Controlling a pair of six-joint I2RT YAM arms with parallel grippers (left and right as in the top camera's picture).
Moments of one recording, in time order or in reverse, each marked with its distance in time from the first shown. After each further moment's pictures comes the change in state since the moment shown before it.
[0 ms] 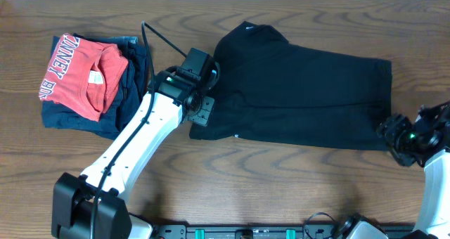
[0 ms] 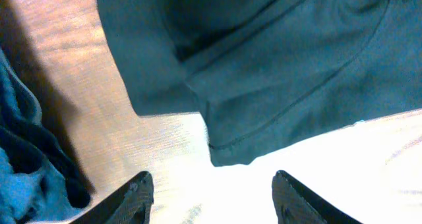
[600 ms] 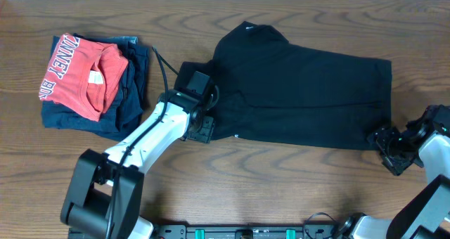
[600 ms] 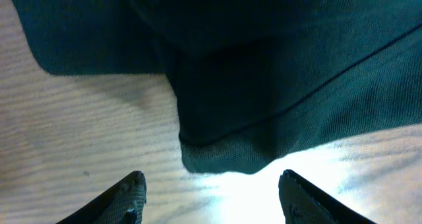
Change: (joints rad) left arm 0.000 0.084 -0.239 0.190 0.039 -0.083; right arm 0.000 0.272 -0.079 0.164 0.145 0.028
